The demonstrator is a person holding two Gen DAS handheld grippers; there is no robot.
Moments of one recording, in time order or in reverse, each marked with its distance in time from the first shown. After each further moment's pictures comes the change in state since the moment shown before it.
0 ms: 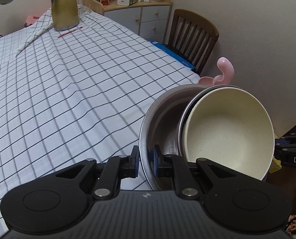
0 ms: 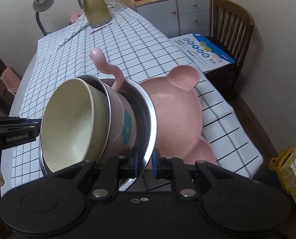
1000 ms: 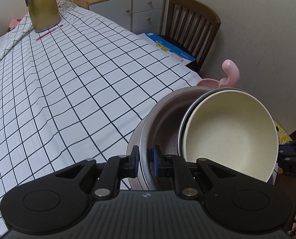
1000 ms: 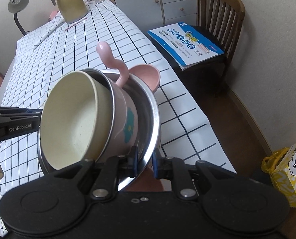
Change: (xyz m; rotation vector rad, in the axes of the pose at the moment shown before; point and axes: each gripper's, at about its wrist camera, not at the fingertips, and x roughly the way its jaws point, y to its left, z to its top) left arm 0.090 -0.044 0.041 0.045 0.062 0.036; right arm 0.052 -0.069 0.032 0.025 0.072 -0.032
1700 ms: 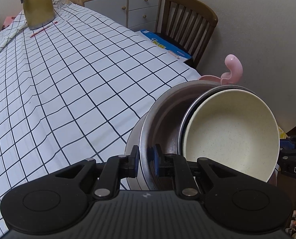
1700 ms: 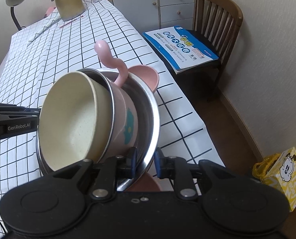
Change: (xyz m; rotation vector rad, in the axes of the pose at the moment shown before) left arm 0.012 0.006 -0.003 0.011 0.004 -0.037; right arm 0.008 0.008 0.001 -0.037 -0.021 -0.072
